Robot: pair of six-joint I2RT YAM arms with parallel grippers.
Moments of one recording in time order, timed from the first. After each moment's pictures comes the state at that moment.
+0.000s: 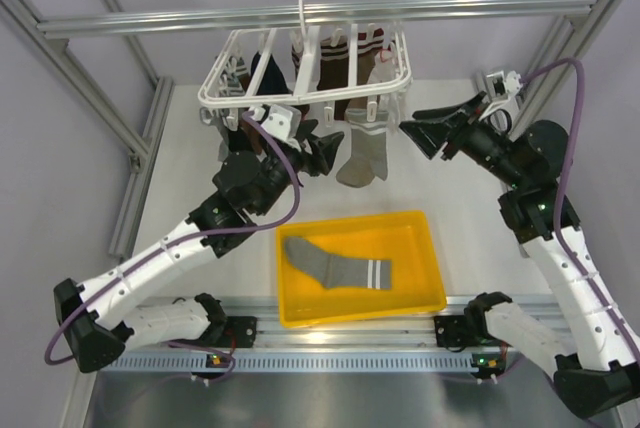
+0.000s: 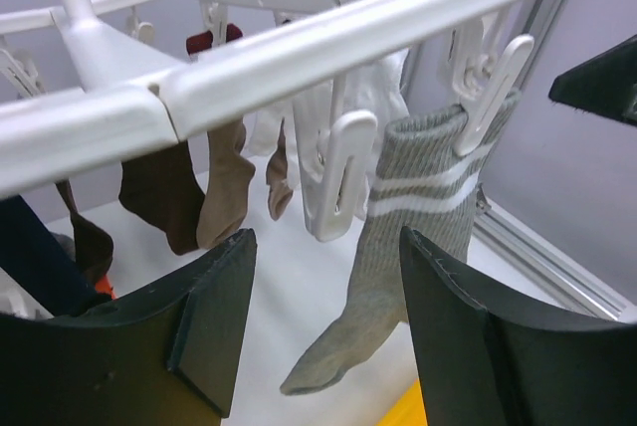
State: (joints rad) left arm -0.87 1.08 1.03 0.23 -0.24 -0.09; right arm 0.31 0.90 1.10 -0.01 -0.54 0.47
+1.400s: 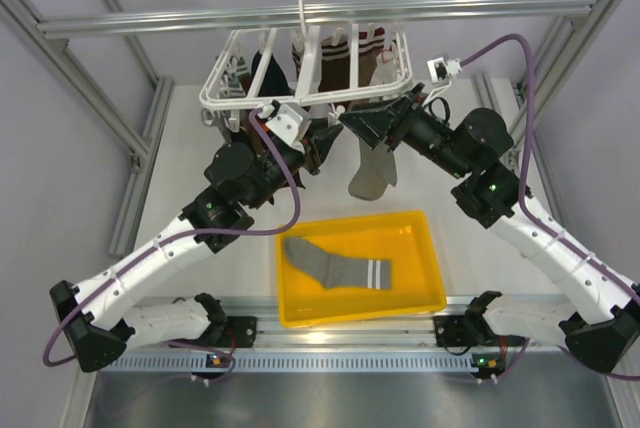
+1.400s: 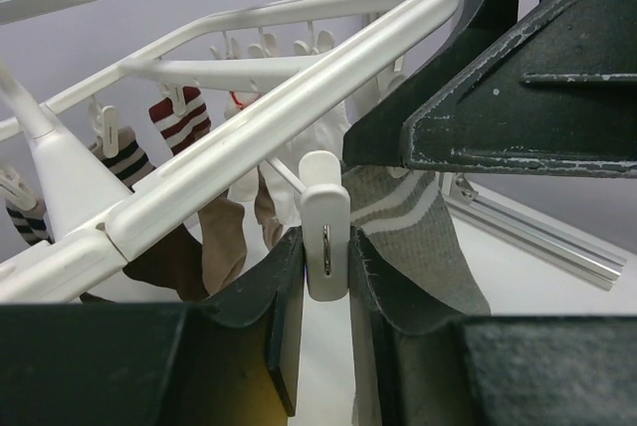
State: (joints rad) left arm -0.87 1.09 1.11 0.20 -0.06 0.06; right arm 0.69 1.12 1.22 0.15 -0.26 0.62
